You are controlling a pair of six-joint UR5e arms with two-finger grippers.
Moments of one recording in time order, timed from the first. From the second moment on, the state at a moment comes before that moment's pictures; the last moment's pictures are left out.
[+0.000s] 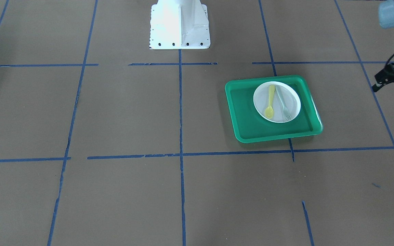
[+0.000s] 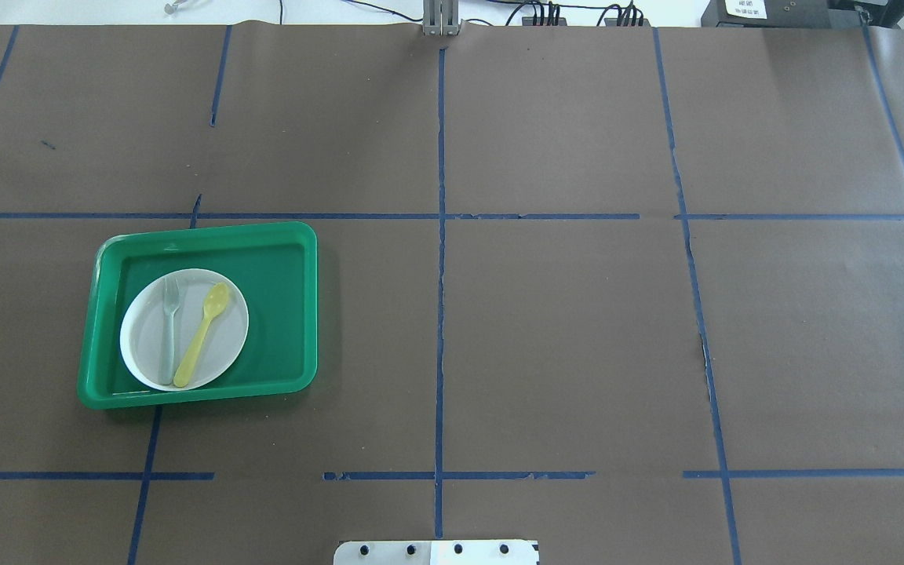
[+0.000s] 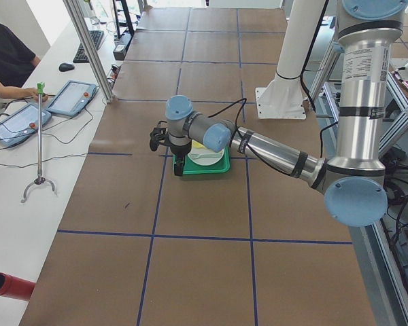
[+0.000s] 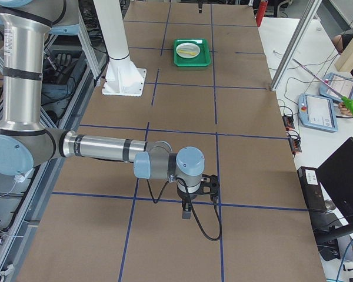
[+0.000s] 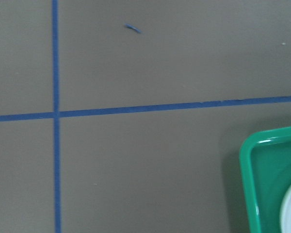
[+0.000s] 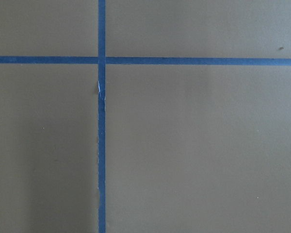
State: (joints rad) left arm -1.17 -1.60 -1.95 -1.66 -2.29 -0.58; right arm 1.58 -1.70 1.64 -1.50 2.28 0.01
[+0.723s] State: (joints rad) left arm -0.87 -1.78 -1.90 -1.66 -2.15 -0.89; right arm 1.58 -1.70 1.64 -1.50 2.28 0.01
